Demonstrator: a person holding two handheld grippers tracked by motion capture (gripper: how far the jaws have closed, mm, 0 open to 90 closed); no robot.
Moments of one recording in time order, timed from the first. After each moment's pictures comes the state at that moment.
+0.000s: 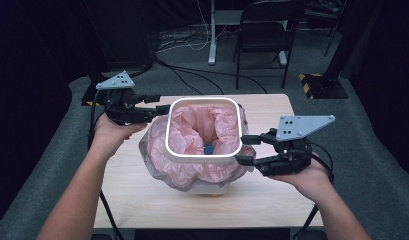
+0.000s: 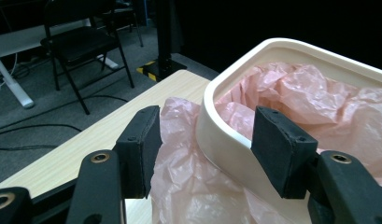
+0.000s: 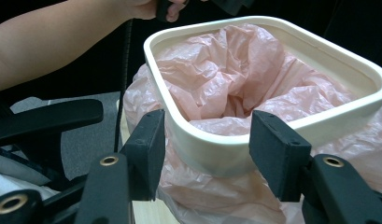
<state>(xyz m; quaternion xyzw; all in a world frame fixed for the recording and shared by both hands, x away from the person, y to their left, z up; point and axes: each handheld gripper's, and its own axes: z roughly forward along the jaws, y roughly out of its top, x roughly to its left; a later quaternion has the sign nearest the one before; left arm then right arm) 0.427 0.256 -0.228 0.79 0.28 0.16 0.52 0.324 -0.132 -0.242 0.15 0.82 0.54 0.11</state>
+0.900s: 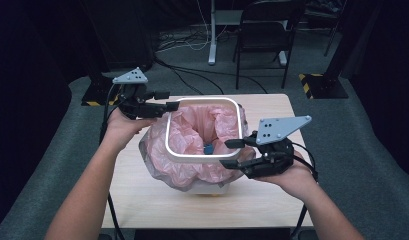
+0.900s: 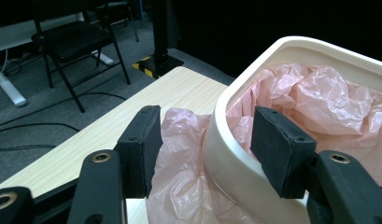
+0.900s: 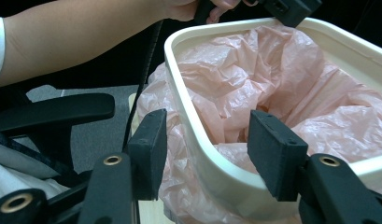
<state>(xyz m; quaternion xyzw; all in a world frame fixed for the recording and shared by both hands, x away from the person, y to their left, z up) 0.448 0.239 -0.234 0.80 0.27 0.15 0.51 0.329 -0.102 -0.247 0.11 0.84 0.52 0.09</state>
